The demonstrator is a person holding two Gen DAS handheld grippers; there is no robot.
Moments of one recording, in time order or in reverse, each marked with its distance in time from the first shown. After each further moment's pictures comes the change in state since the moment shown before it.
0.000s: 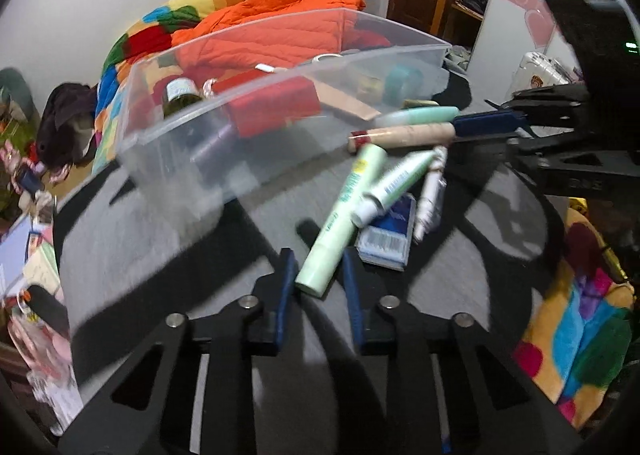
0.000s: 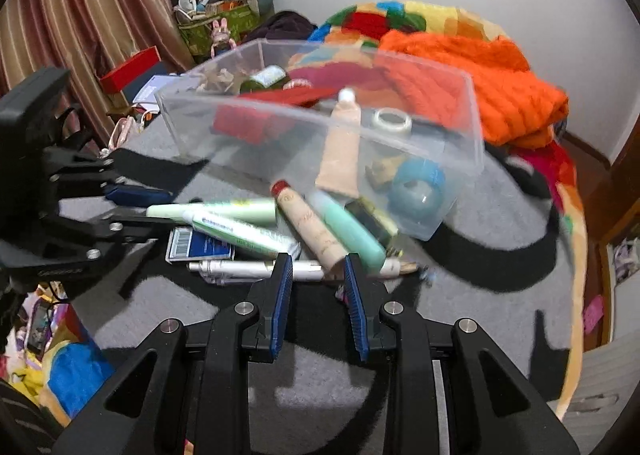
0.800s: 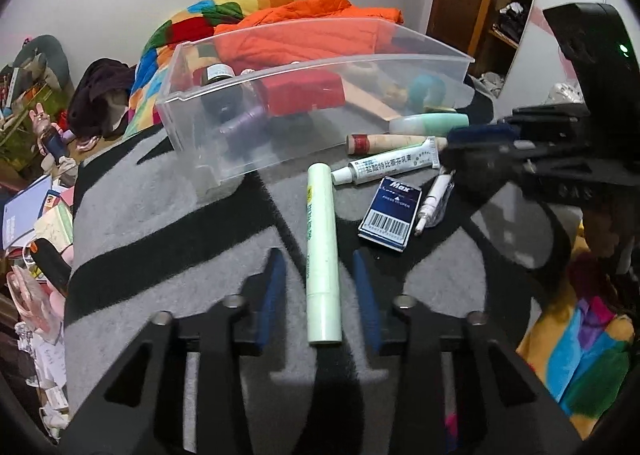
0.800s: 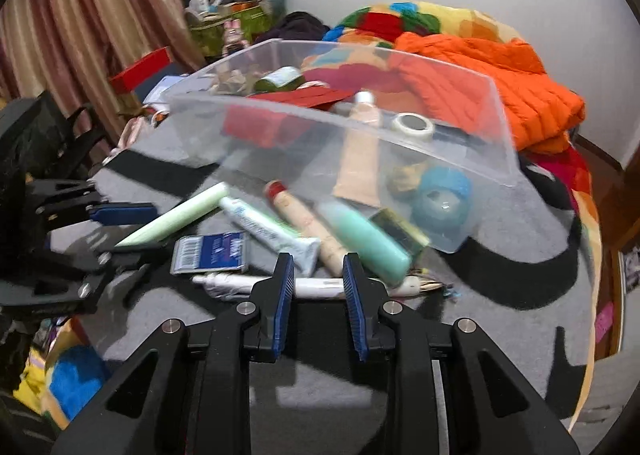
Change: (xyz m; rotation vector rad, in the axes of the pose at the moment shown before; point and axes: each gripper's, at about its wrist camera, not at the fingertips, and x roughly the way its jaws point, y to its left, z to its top) left arm -0.008 -0.005 -0.017 -0.125 -0.053 0.083; right arm 0.007 0.010 0.003 -0.033 -0.023 0.069
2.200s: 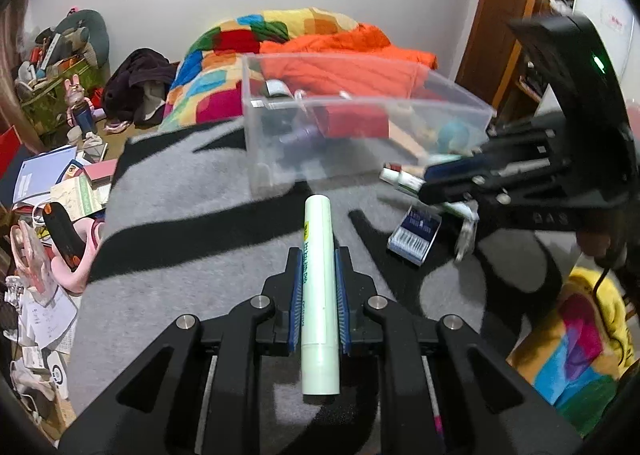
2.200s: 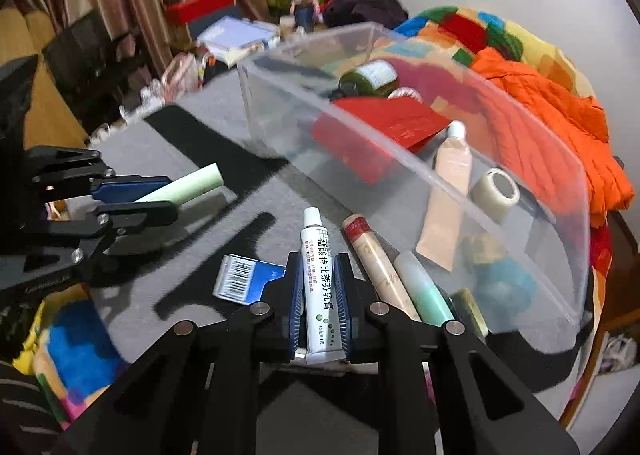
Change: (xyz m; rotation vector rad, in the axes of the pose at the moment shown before) left arm -0.036 0.023 -0.016 -0.170 -0.136 0.044; right arm 0.016 0.041 0.039 -0.251 0.117 0.051
